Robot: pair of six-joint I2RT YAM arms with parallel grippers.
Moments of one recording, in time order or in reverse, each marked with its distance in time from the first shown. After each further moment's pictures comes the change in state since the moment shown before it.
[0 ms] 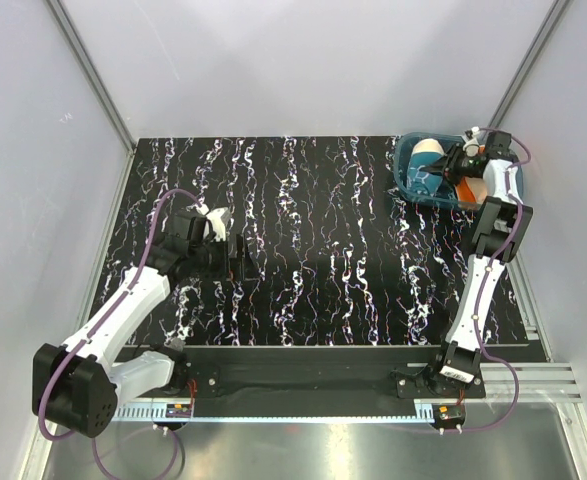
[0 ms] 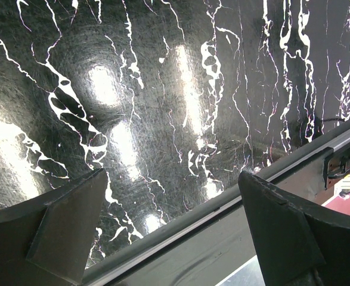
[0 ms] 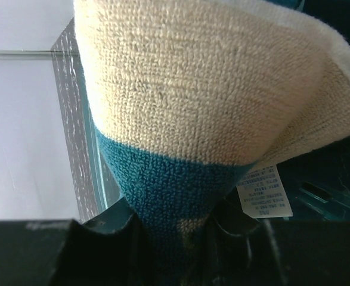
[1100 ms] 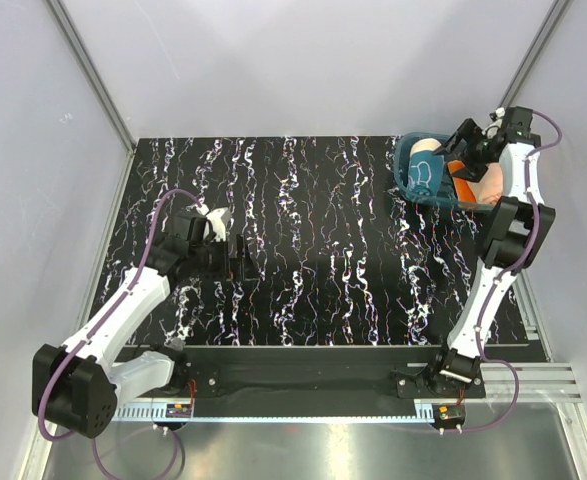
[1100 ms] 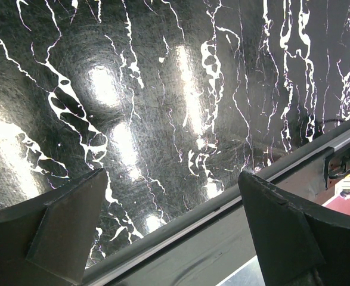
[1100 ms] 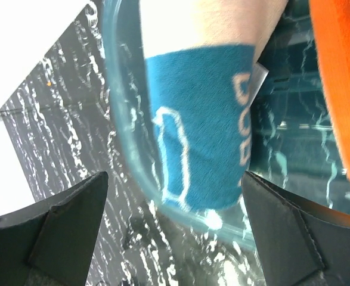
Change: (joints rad) left arm -0.003 -0.005 -0.003 0.000 -0.003 0.000; right arm 0.010 -0.363 -0.222 -0.089 0.397 0.081
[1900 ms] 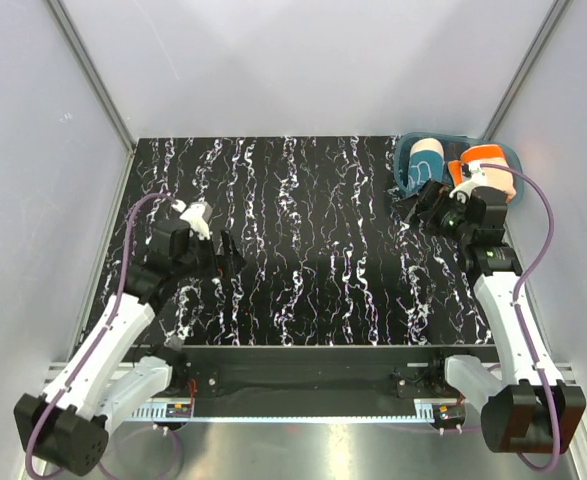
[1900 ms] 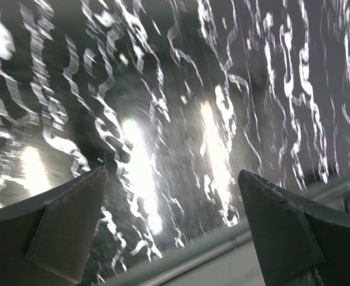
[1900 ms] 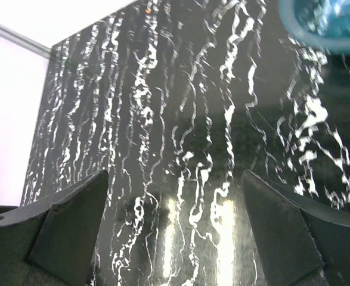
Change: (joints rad) left arm -0.004 -0.191 -0.016 0.022 -0.173 -0.002; right arm 0.304 -1.328 -1.323 0.547 0.169 0.096
